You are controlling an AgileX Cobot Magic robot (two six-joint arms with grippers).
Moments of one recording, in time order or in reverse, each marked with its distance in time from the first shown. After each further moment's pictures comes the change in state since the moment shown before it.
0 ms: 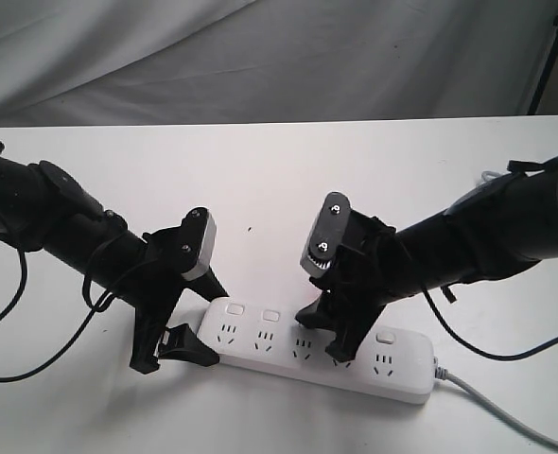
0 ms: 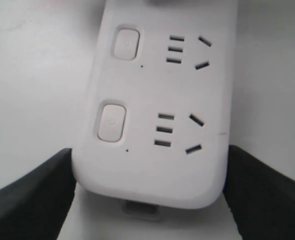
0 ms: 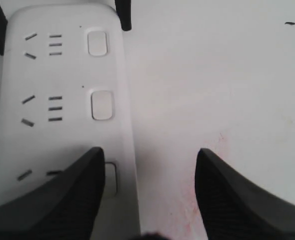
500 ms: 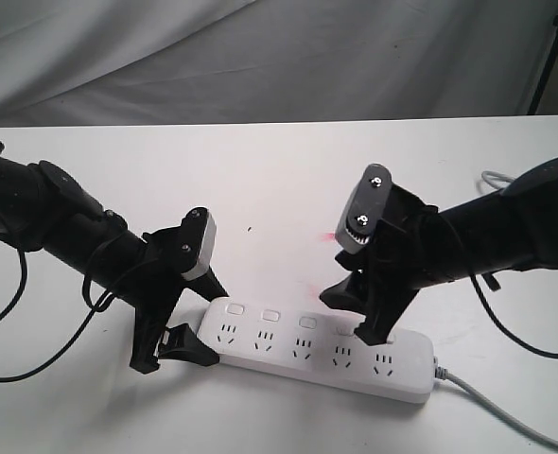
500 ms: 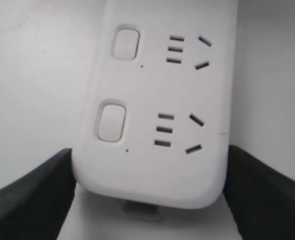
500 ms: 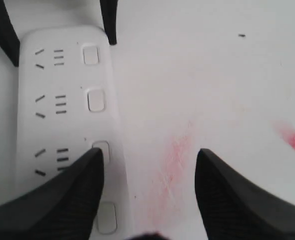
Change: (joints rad) left arm 0.000 0.000 0.000 0.000 0.000 0.000; right arm -0.078 -0.151 0.066 -0.034 0.043 0.058
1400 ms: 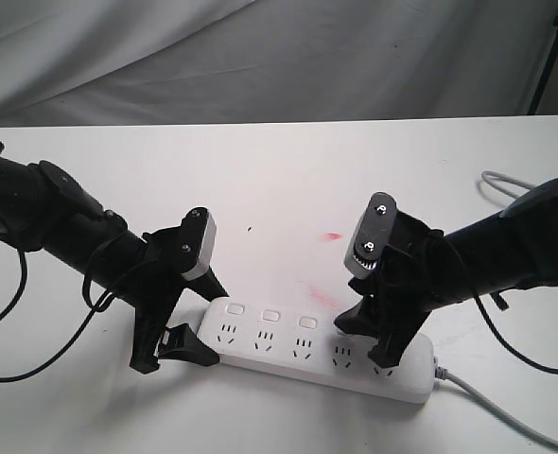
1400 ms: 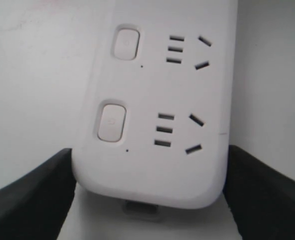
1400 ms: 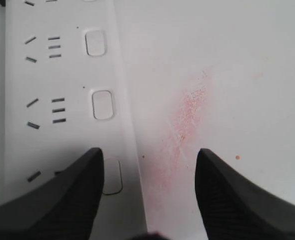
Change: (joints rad) left arm 0.000 0.000 0.000 0.000 0.000 0.000; right arm -0.025 0.051 0.034 -0.032 -0.013 -0.015
